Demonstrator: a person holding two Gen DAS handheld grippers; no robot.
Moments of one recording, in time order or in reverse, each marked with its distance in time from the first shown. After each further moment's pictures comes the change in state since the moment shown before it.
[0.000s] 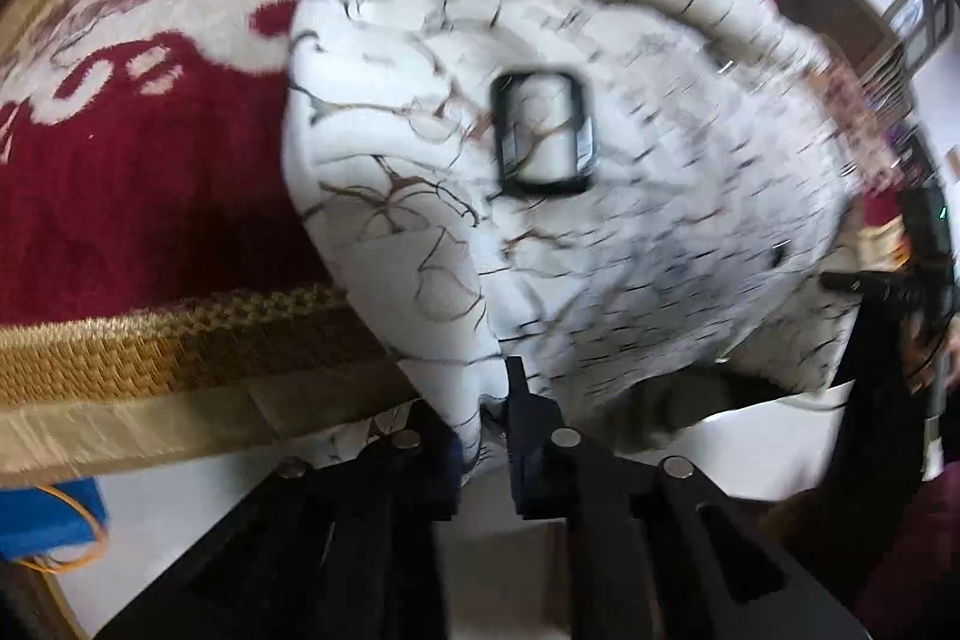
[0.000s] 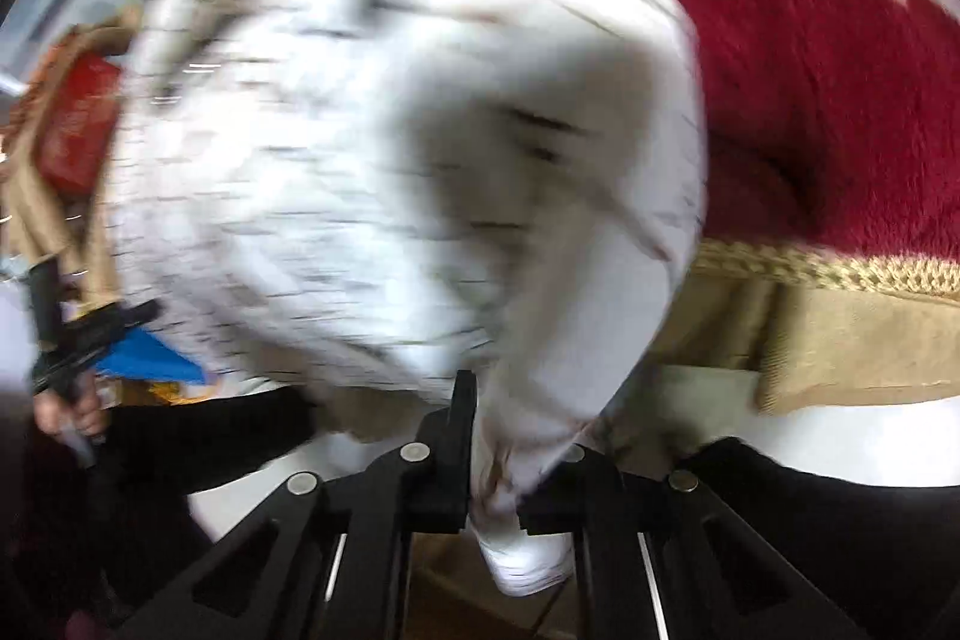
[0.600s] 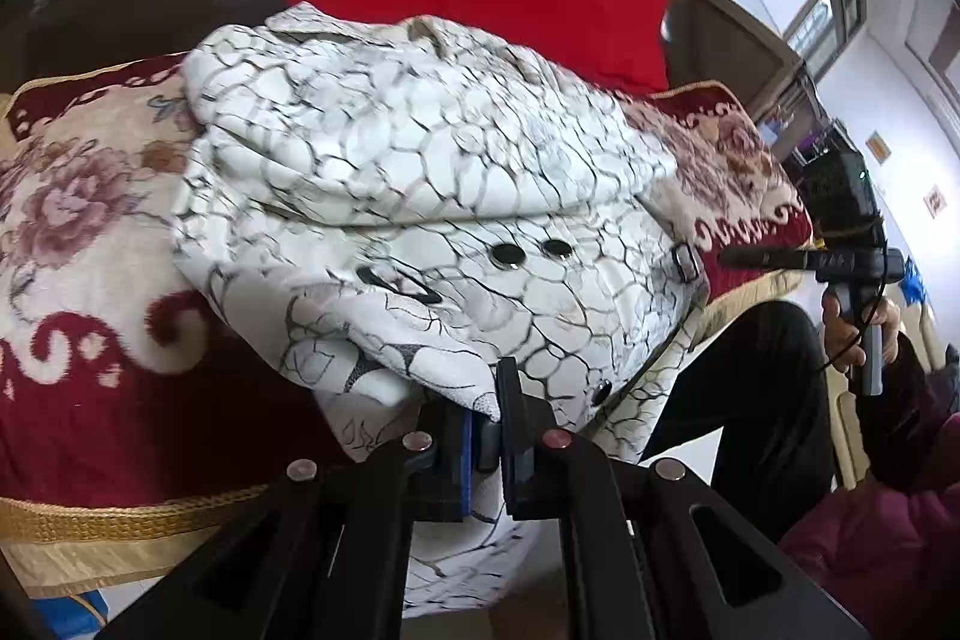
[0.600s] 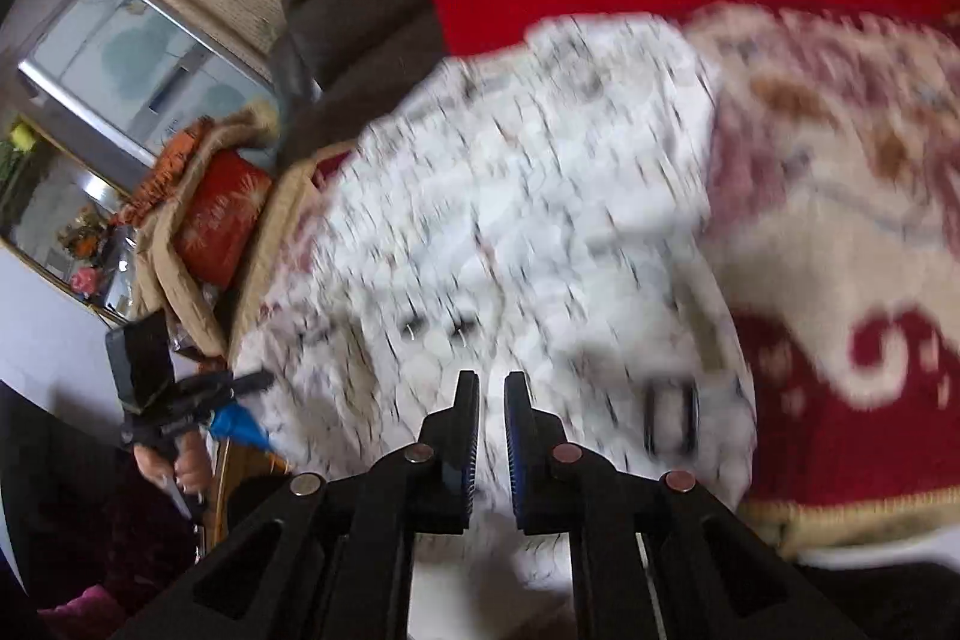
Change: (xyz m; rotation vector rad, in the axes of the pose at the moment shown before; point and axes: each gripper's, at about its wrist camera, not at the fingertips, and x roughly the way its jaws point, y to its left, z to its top) left arm -0.059 -0.066 0.077 0.137 -0.123 -0.139; right arm -0.096 0.038 0.079 -0.008 -0.141 0.118
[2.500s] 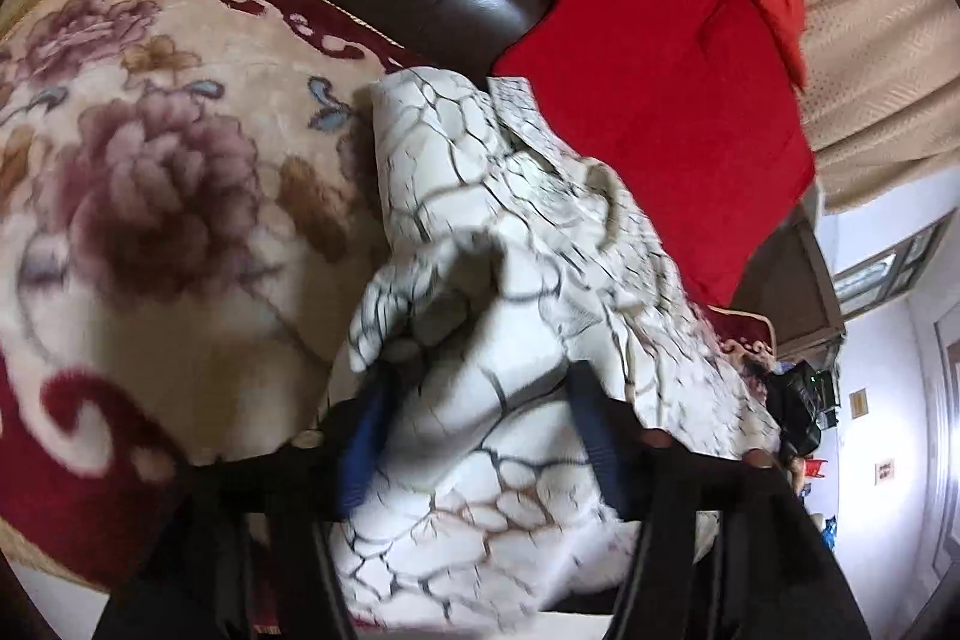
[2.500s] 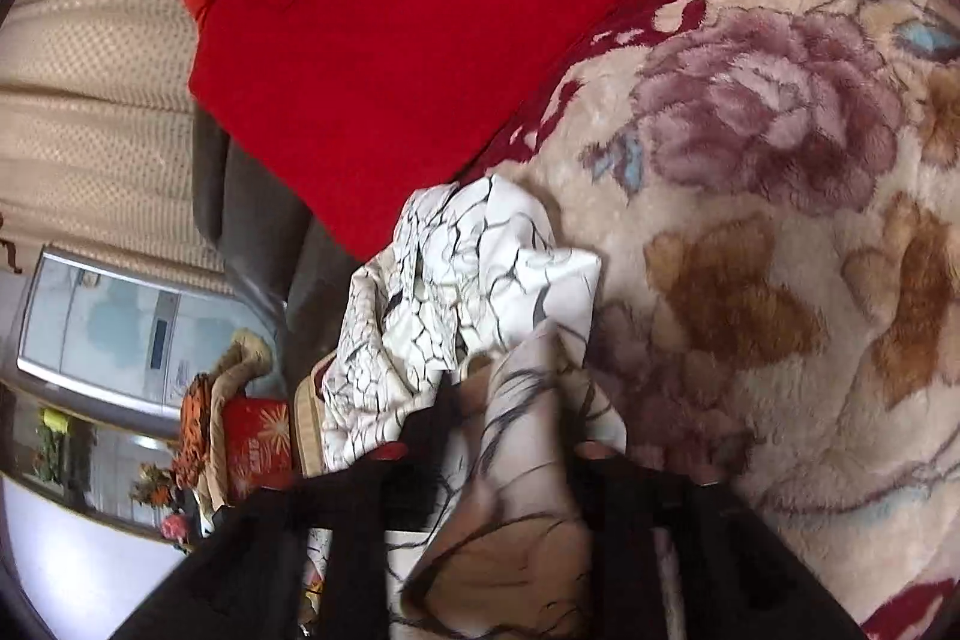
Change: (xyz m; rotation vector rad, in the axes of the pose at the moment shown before) left arm -0.006 0.139 0.069 -0.550 -0.155 -0.061; right arm 0.039 -0.148 0.152 0.466 -0.215 0.229
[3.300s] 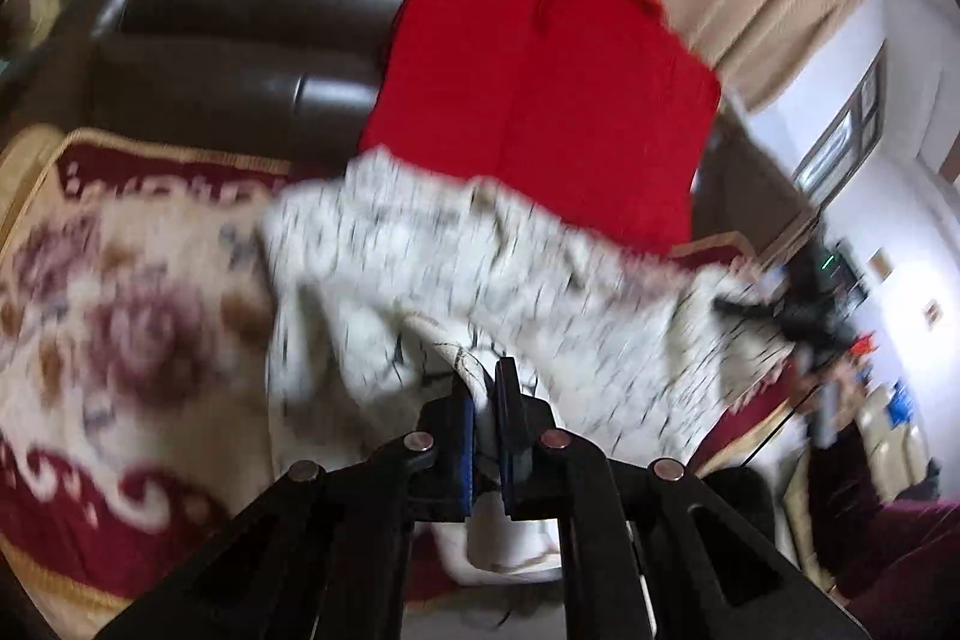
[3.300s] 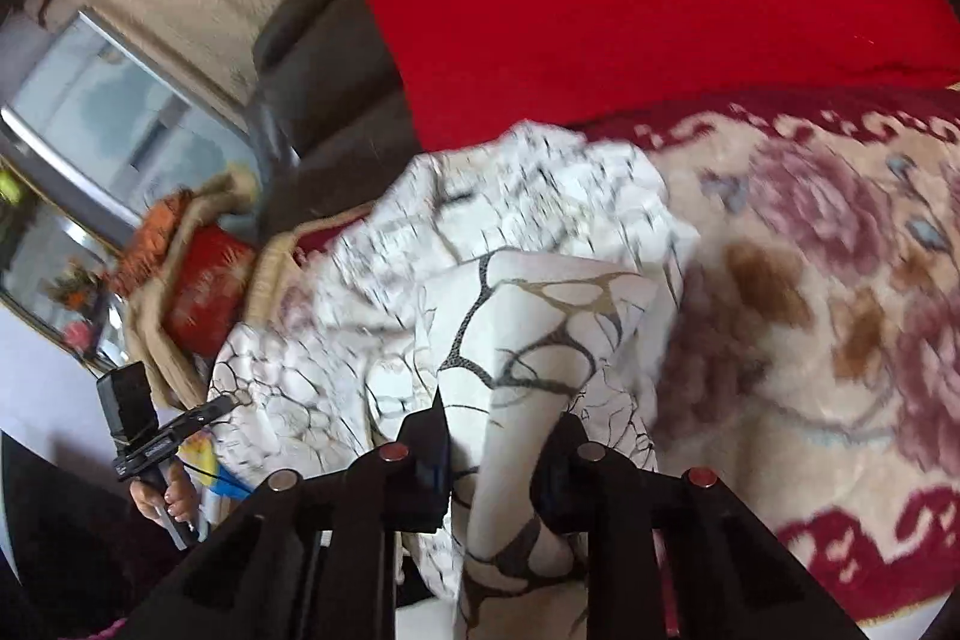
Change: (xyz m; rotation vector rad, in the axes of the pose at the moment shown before) left arm -0.076 -0.095 0.009 0.376 -0.092 -0.012; right arm -0.043 0.106 -0.034 -0.390 0.078 -0.109
